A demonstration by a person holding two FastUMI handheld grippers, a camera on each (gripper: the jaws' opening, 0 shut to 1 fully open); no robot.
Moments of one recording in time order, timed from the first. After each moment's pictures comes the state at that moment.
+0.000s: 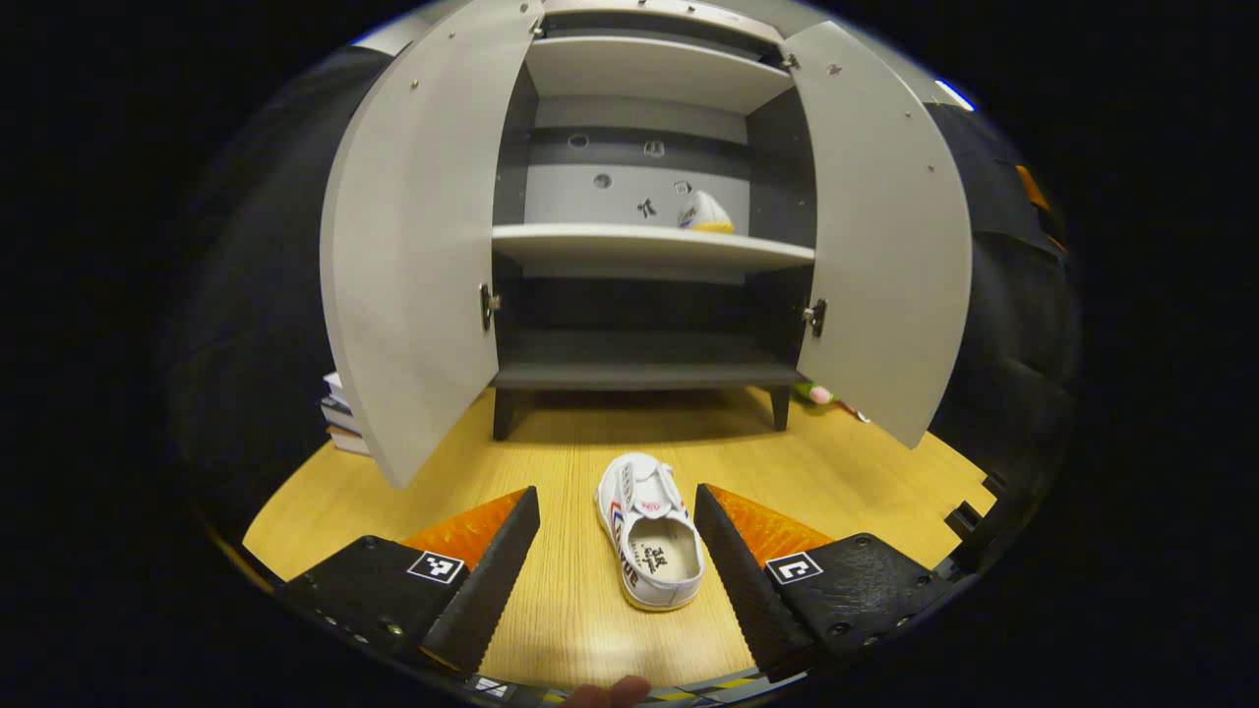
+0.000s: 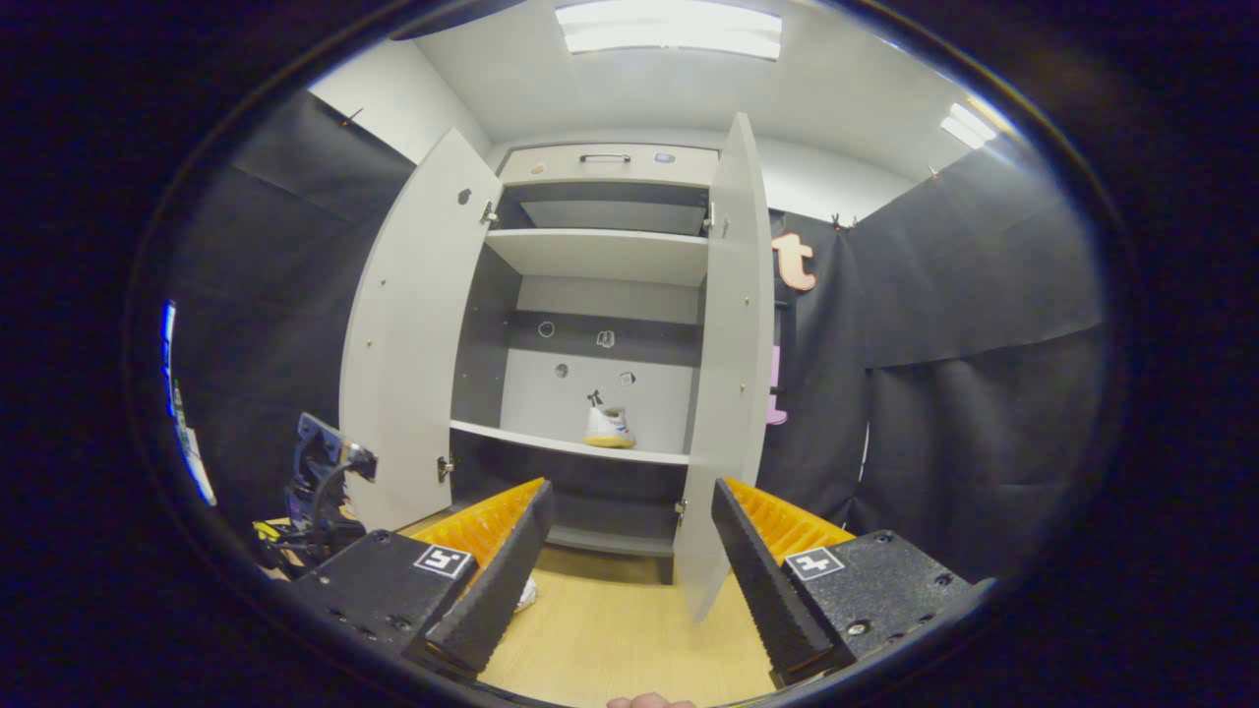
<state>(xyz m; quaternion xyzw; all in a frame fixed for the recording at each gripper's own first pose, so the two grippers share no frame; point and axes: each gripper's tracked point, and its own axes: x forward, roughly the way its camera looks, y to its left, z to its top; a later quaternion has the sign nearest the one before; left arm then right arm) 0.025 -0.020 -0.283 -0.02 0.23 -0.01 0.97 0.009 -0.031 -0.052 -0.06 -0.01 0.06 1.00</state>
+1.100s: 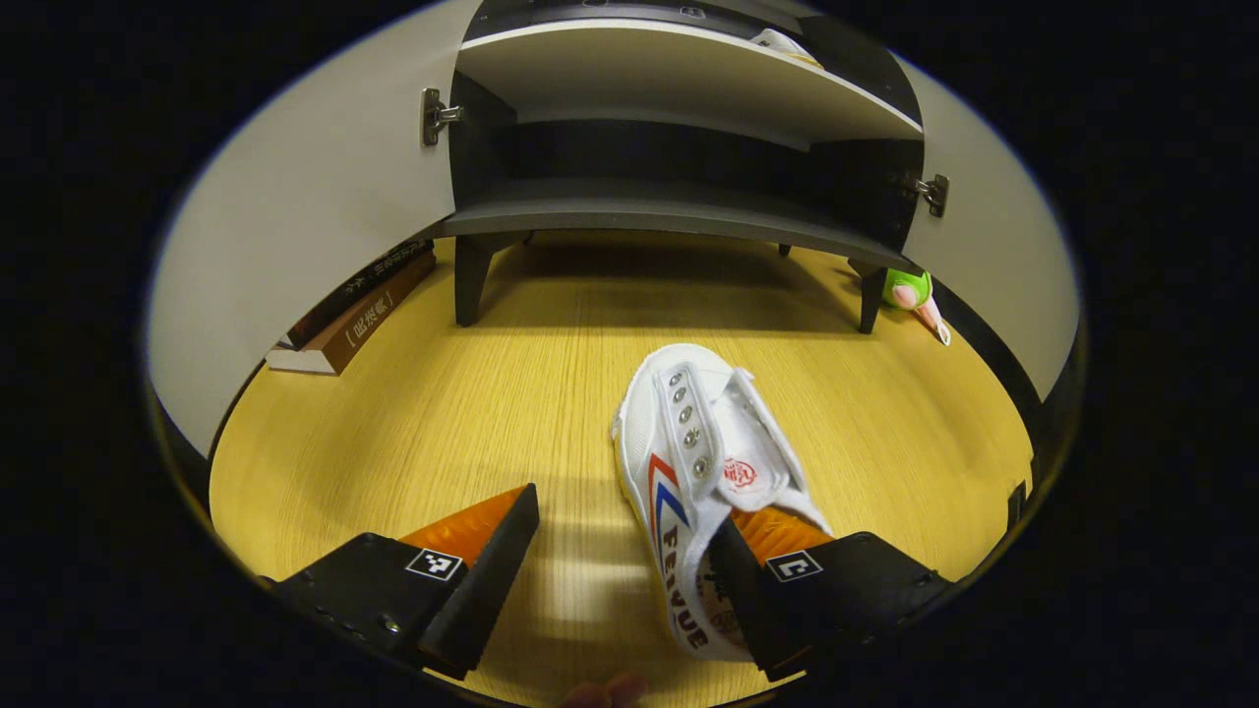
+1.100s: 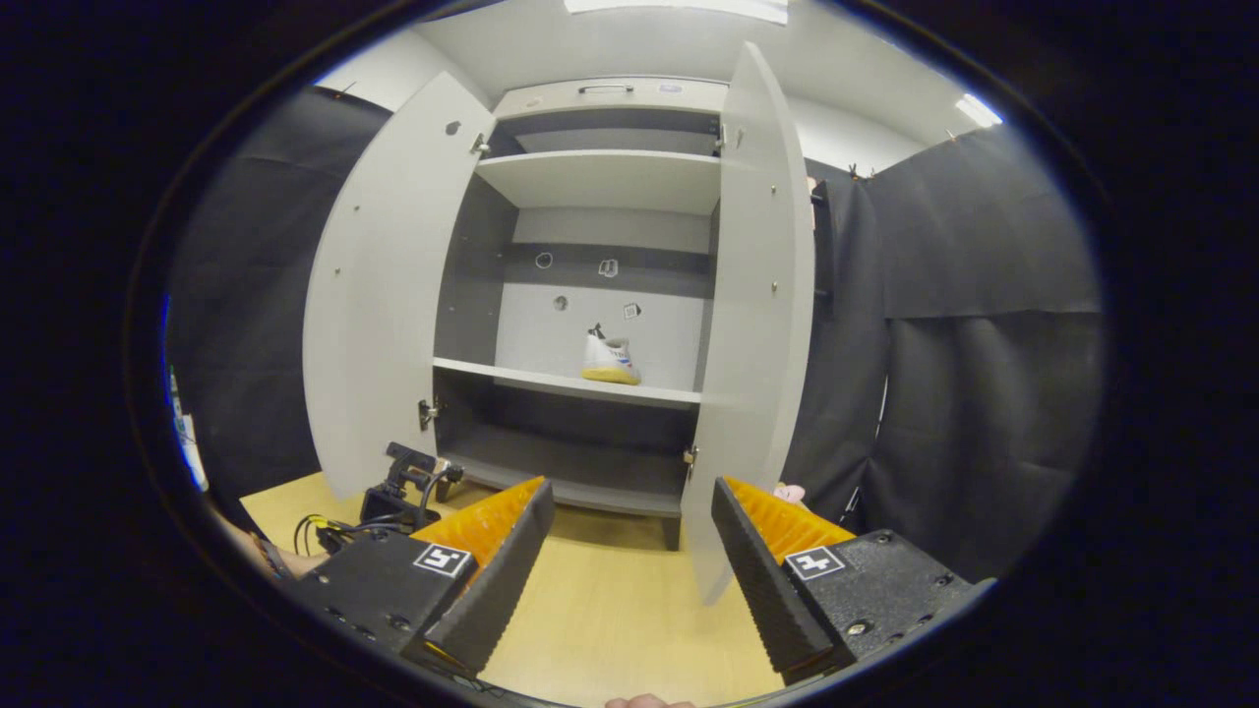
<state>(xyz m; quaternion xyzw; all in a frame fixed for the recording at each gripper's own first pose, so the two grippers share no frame) 0.105 -0.003 -0.406 -0.02 0.38 0.00 0.92 0.057 -0.031 -0.113 -0.07 0.07 0.06 0.99</state>
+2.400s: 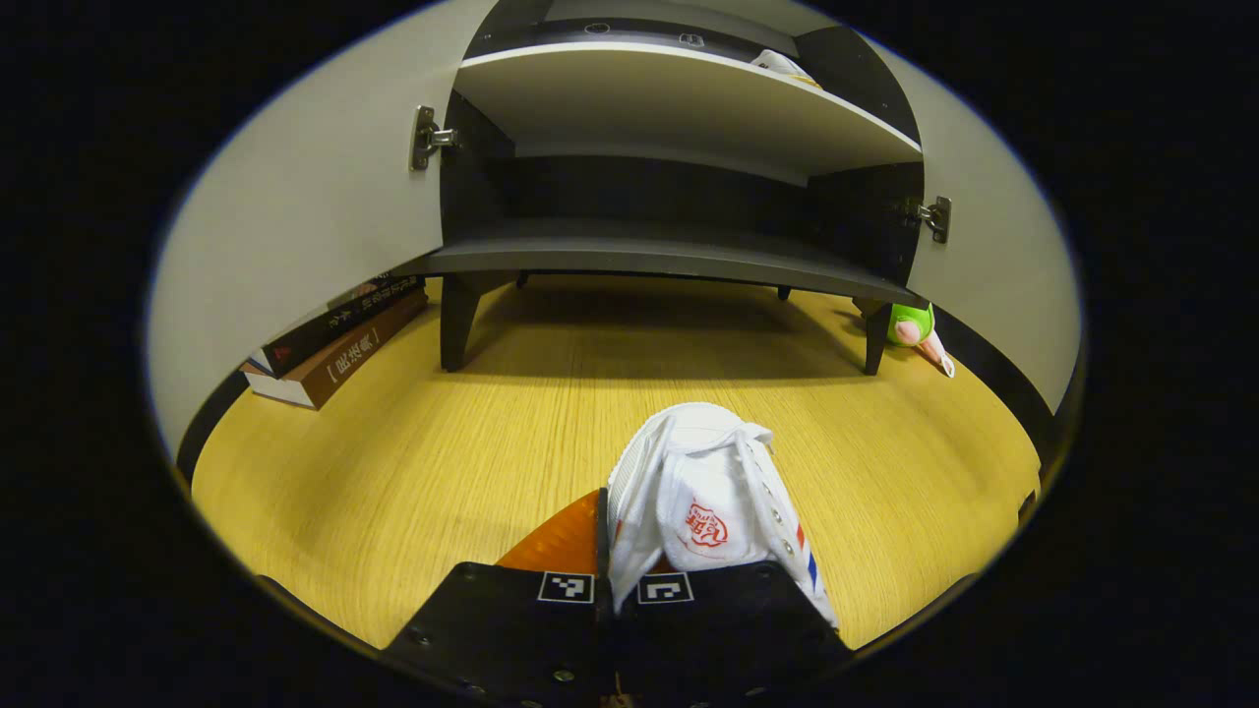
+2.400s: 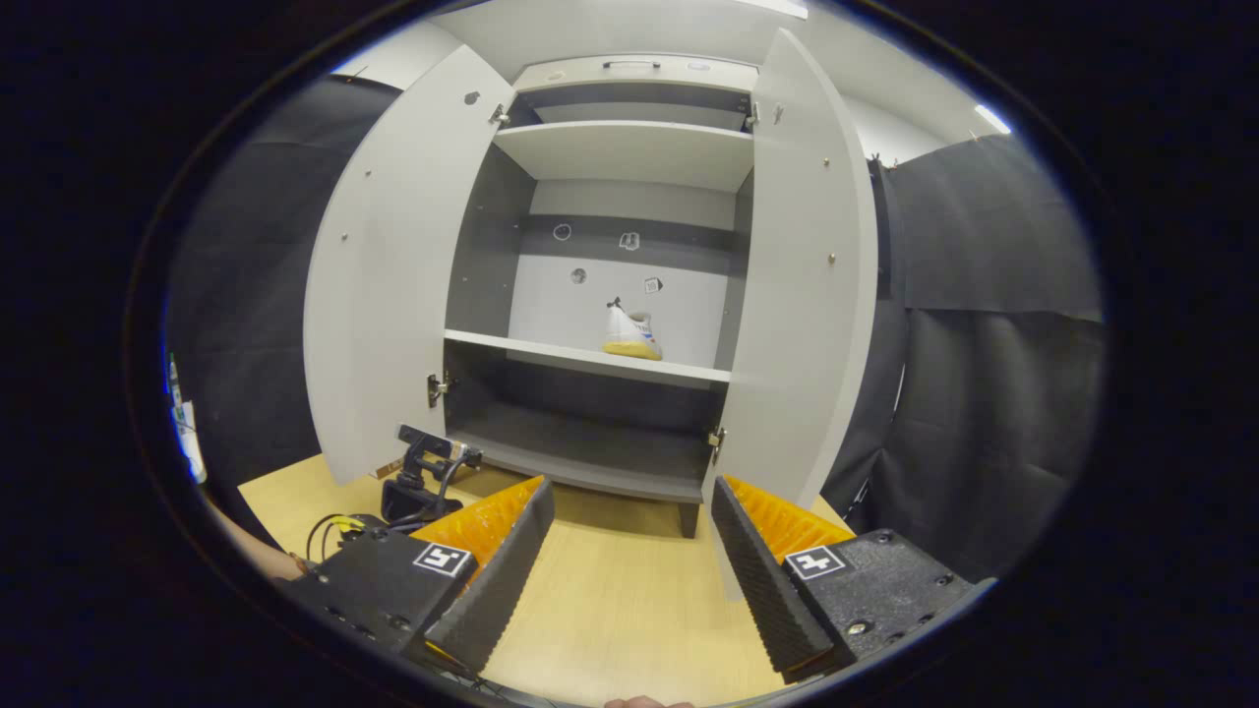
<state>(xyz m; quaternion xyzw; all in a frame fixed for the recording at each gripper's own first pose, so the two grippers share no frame) 0.132 -0.002 -0.394 -0.02 0.30 0.01 0.95 0.063 -0.008 -0.131 -0.09 0.10 0.06 0.99</state>
